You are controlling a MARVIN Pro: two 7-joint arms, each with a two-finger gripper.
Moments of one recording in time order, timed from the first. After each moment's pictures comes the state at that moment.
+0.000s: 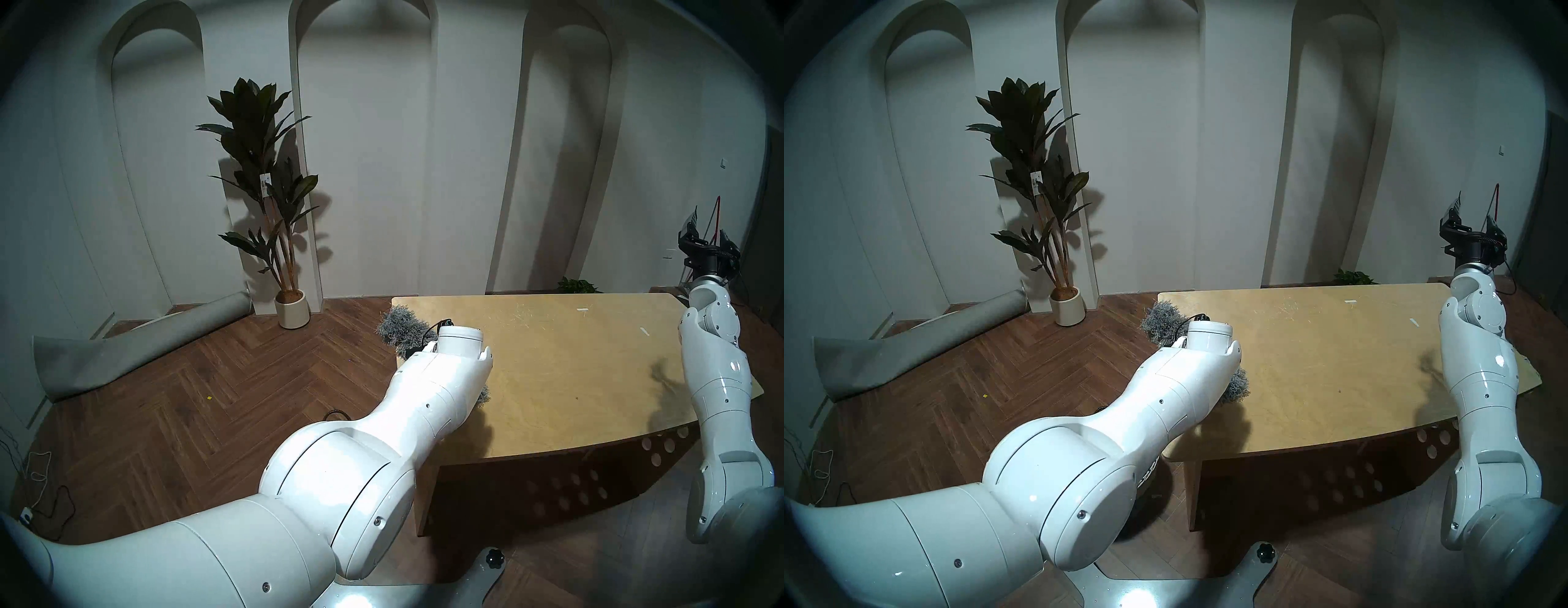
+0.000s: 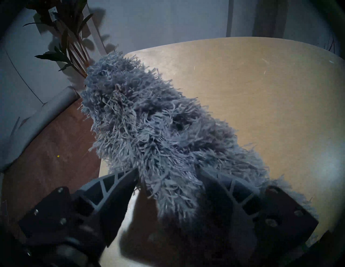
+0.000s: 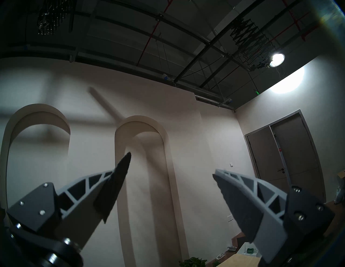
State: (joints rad) left arm 0.75 -2.00 -1.19 -0.46 -0.32 0.53 0.62; right arm -1.06 -0.92 1.83 -1.07 0.57 -0.38 0.00
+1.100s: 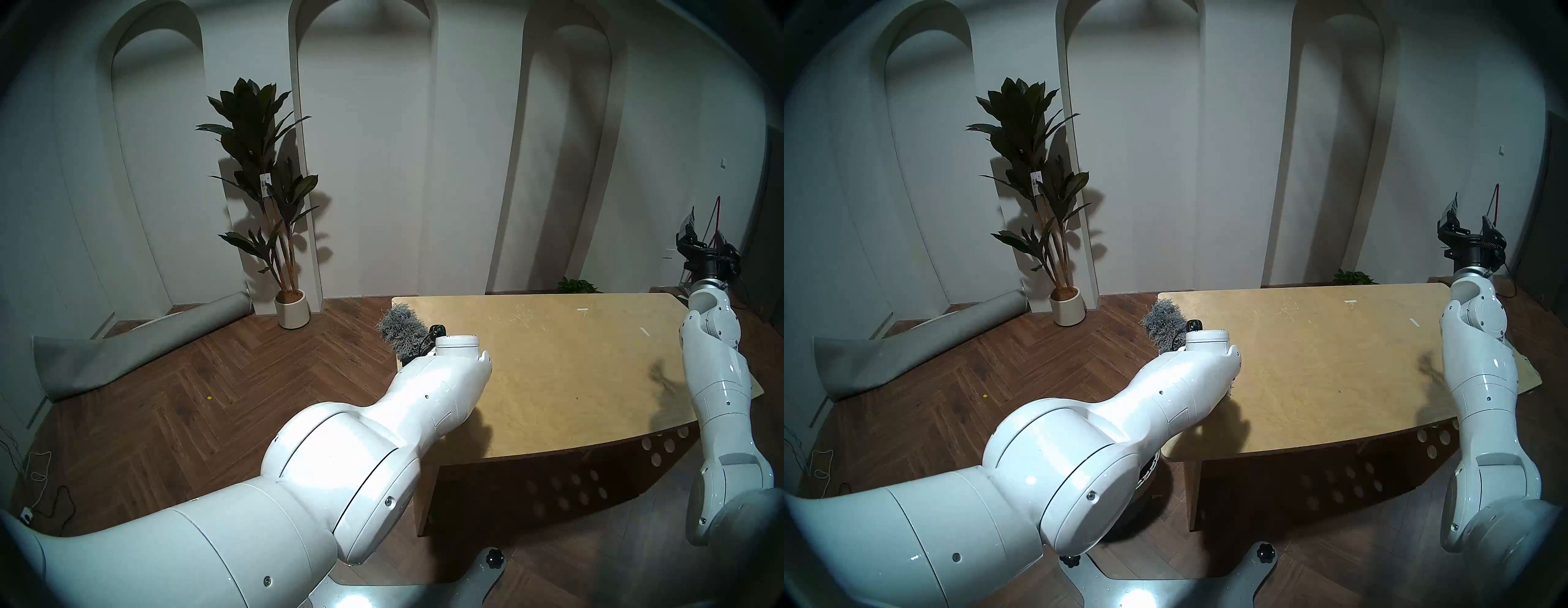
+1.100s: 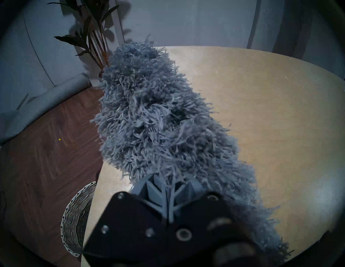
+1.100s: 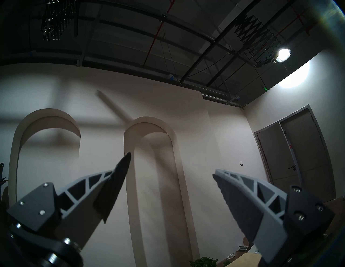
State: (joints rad) left arm 0.69 -2.01 -1.12 -0.32 -0.51 0.30 0.72; right arm -1.07 -0.93 1.83 -1.07 0.61 -0.39 0.08
